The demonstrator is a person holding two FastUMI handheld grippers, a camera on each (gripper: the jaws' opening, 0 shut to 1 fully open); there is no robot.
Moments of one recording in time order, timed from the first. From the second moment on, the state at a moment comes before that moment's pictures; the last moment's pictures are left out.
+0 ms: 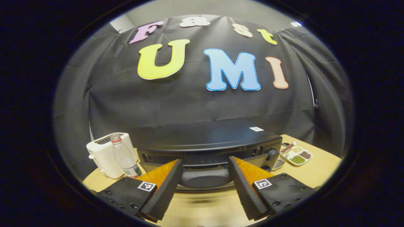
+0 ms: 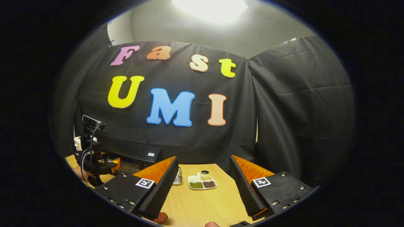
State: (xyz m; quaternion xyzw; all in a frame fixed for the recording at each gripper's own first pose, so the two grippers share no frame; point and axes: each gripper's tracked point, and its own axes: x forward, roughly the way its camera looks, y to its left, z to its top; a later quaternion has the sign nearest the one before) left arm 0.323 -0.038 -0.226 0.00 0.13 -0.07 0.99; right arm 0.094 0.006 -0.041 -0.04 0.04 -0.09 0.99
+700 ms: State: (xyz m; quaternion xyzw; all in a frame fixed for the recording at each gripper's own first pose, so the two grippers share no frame) left arm 0.257 -0.039 -0.269 0.01 0.18 -0.05 0.98; right arm 0.076 -0.006 -0.037 -0.04 0.03 -0.07 1.00
